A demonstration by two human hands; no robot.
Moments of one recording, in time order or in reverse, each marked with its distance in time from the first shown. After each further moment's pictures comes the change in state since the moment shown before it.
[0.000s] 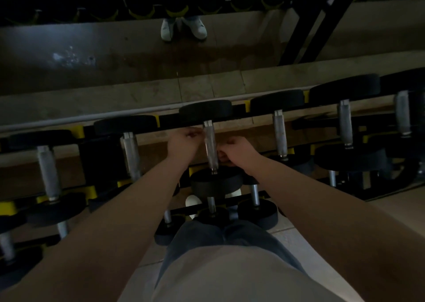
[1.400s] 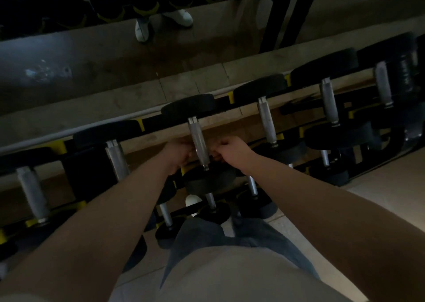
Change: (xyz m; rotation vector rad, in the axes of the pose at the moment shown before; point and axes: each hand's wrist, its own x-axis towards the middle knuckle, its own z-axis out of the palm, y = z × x) left_hand 0.016 -0.015 0.007 0.129 -0.384 -0.270; right_hand -0.016 0.017 -0.004 0.009 0.045 0.008
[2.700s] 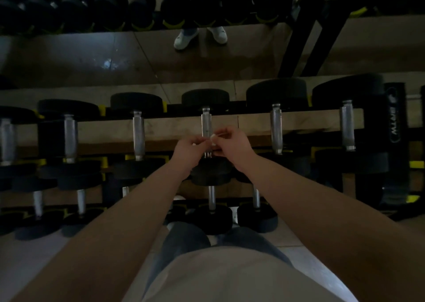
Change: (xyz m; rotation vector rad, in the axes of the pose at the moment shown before) left_hand -0.052 0.113 0.248 -0.270 0.366 0.124; right_hand 0.001 0.068 -0.221 0.234 -0.121 -0.266
